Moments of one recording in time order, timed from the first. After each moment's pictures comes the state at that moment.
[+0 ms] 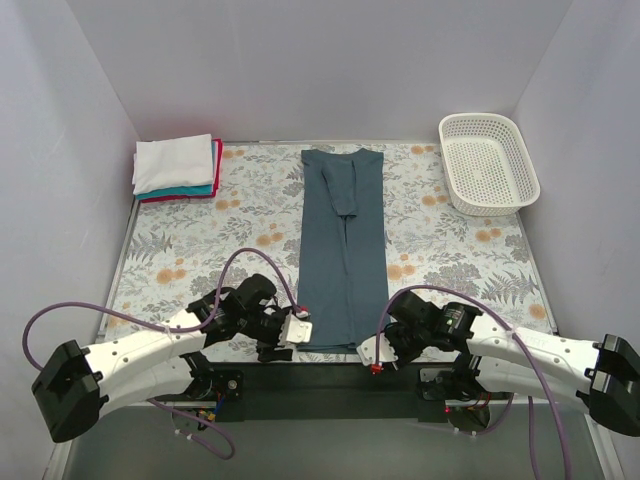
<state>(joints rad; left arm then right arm) -0.90 0.93 0.45 -0.44 0.58 0.66 1.06 0.88 0.41 -0.66 -0.34 -0.96</state>
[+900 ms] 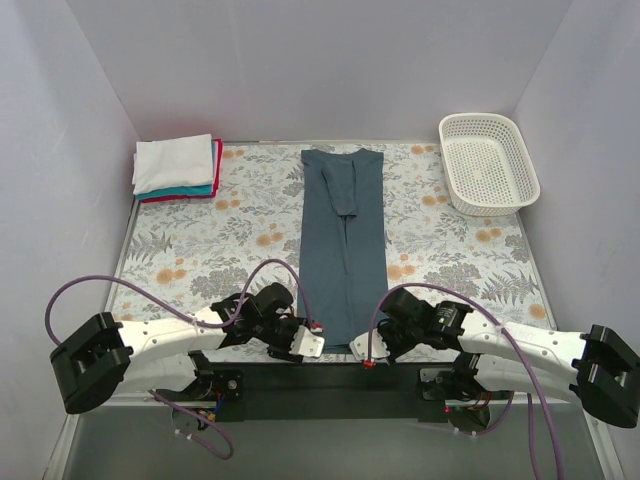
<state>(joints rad) -1.00 1.13 0.41 -0.23 0.48 0.76 1.06 0.96 0.41 -0.53 -0.29 -0.97</state>
